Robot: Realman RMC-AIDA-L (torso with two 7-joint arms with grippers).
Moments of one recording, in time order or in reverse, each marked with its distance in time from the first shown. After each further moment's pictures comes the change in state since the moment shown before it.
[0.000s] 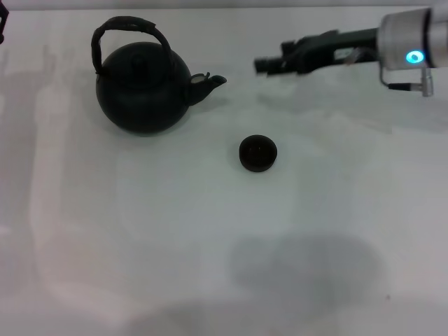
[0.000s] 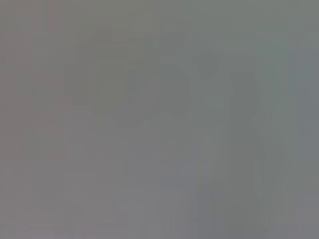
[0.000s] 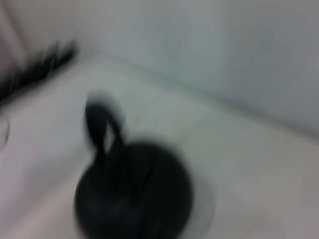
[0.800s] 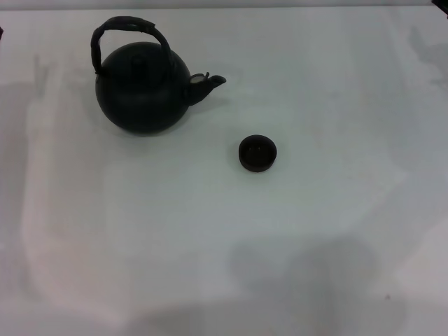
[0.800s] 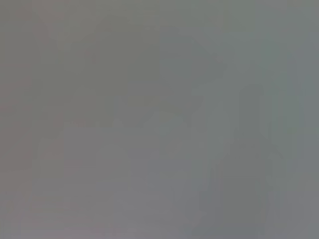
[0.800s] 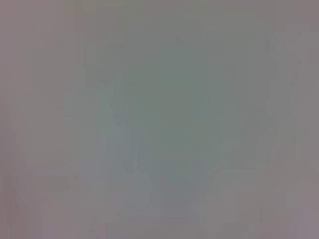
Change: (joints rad) left arm 0.051 -0.003 0.000 0.010 0.018 0.009 -0.012; right arm -0.090 0.010 0.318 0.437 1.115 -0.424 -1.336
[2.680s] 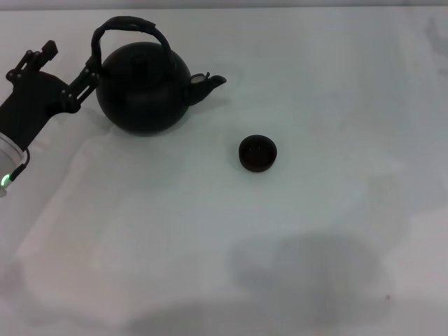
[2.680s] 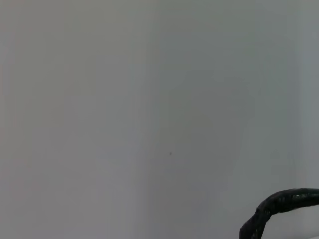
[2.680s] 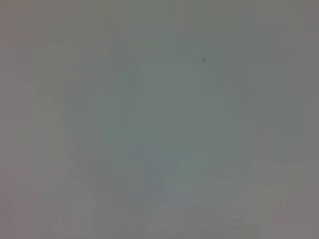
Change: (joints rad) left arm 0.034 0.011 0.004 -0.117 0.635 0.203 -0.162; right arm 0.079 -0.005 0.141 0.103 0.161 -0.019 -0.193
